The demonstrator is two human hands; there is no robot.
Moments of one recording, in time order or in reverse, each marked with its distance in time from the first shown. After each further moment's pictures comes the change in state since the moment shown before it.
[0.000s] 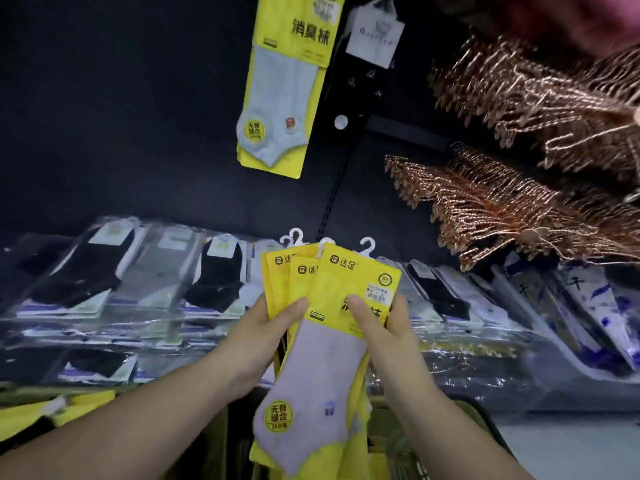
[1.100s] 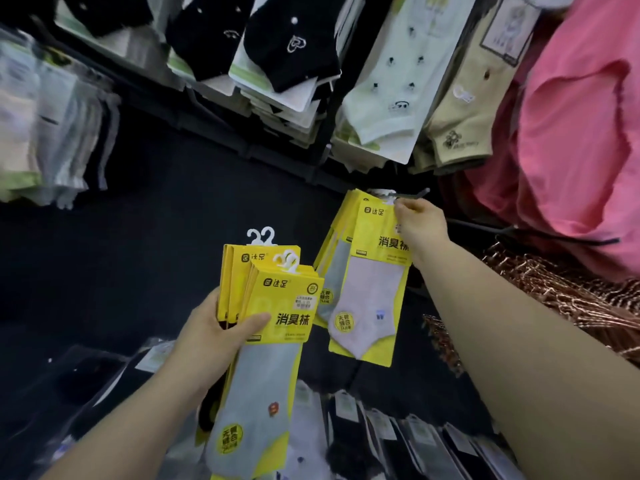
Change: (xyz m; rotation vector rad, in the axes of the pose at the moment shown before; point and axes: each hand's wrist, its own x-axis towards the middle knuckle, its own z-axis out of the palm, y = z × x) left_hand 0.006 0.165 -0.121 0.241 0.446 0.550; right_hand 0.208 -0.267 0.110 -0.275 0.264 -0.409
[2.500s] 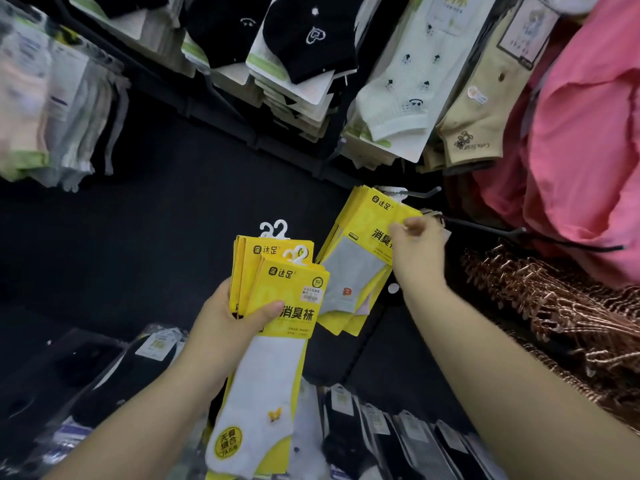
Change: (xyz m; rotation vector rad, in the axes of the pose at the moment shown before) left_hand -0.008 0.008 0.012 -0.154 0.022 -0.023; right_hand -0.060 0.009 0.002 -0.120 0.068 -0.108
